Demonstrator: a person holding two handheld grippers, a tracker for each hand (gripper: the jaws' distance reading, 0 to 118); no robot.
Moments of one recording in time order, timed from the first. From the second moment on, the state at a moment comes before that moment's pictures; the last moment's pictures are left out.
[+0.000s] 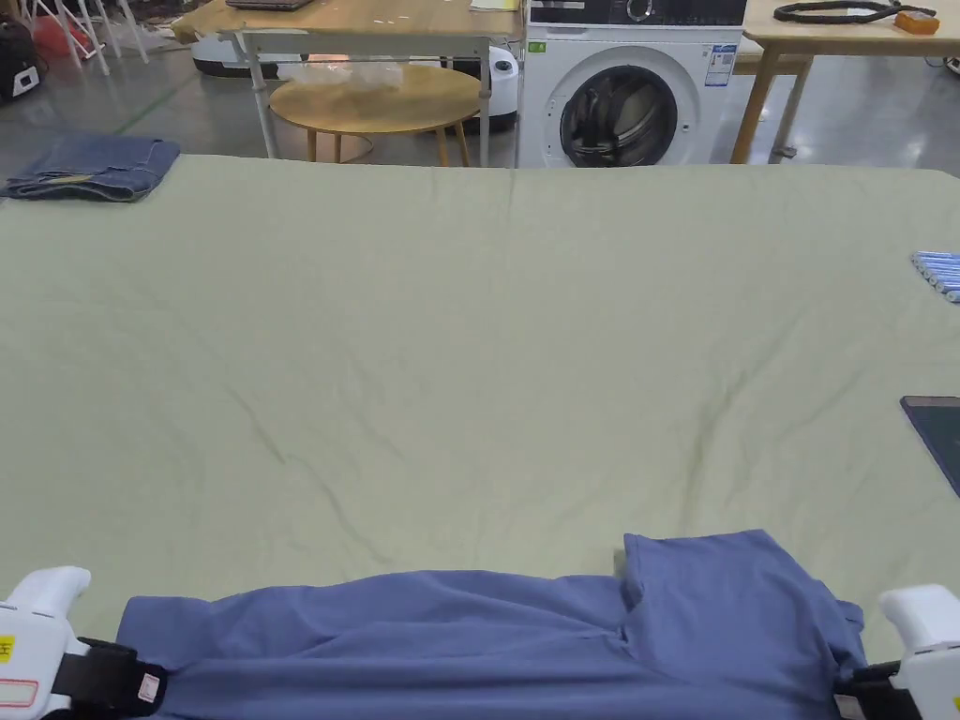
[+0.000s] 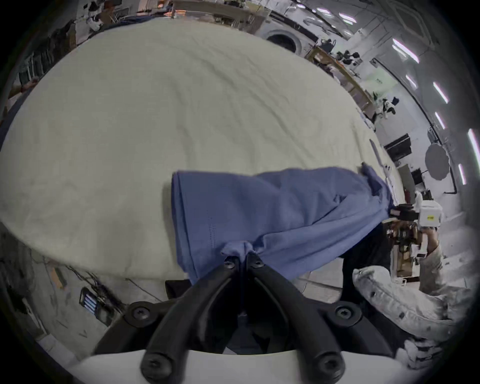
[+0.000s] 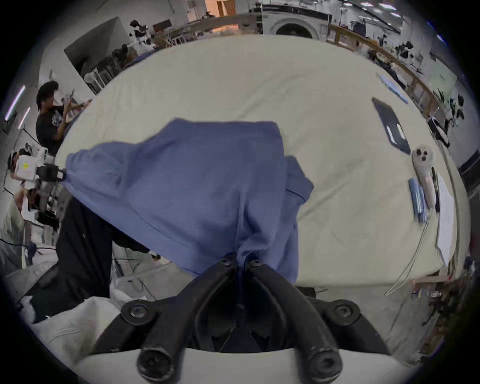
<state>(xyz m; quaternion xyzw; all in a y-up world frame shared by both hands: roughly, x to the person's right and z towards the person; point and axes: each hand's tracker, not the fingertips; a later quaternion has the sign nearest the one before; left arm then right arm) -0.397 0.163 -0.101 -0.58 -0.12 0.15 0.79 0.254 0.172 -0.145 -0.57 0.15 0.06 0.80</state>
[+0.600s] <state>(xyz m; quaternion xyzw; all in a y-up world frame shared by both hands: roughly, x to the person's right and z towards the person) -0.355 0.231 -0.169 -0.50 -0.14 0.19 0.83 0.187 0.247 -0.211 -0.46 0.16 0.03 0.87</state>
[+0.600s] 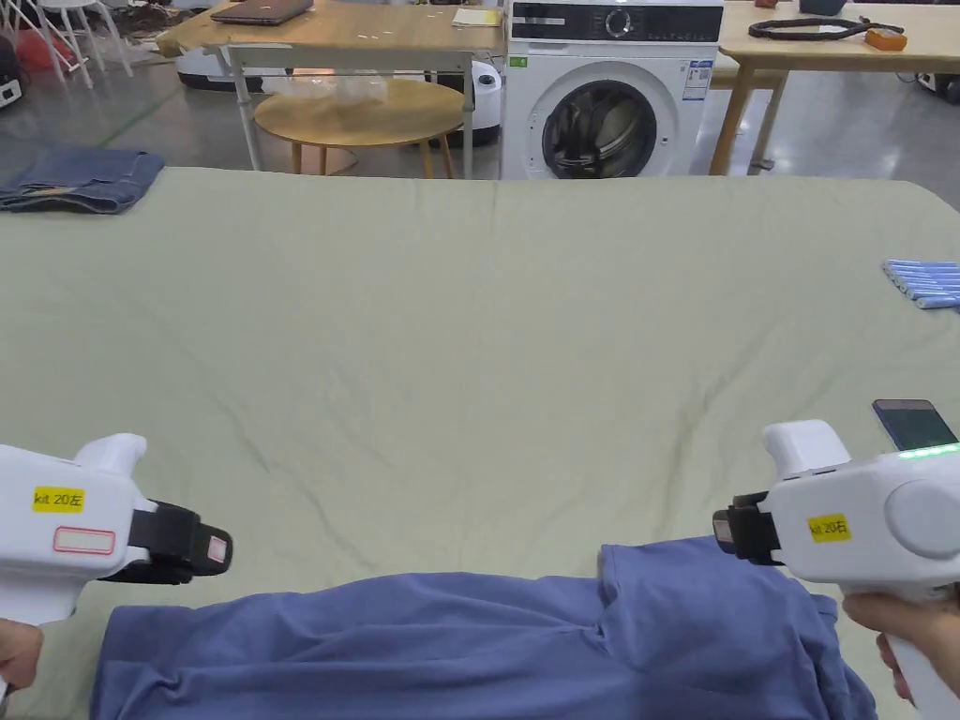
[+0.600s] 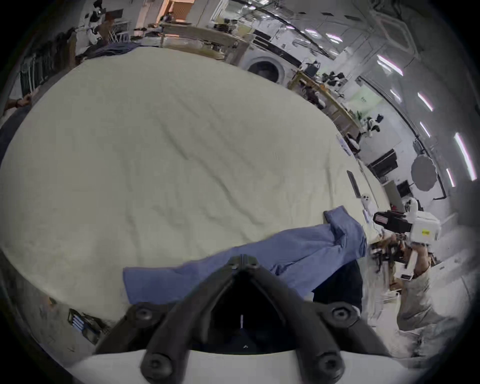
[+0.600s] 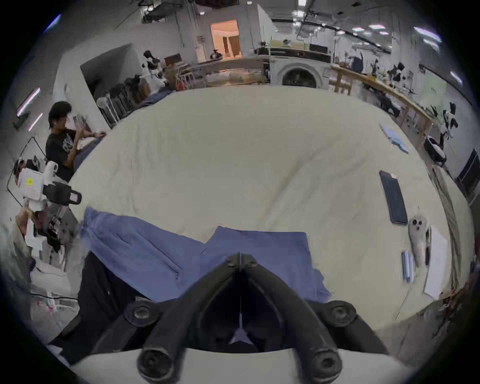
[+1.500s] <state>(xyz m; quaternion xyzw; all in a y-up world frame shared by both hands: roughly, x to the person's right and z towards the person) -0.403 0.132 -0.150 -0.58 -0.14 0.35 0.72 0.105 0.226 -0.196 -0.49 0.27 0.05 0.82</state>
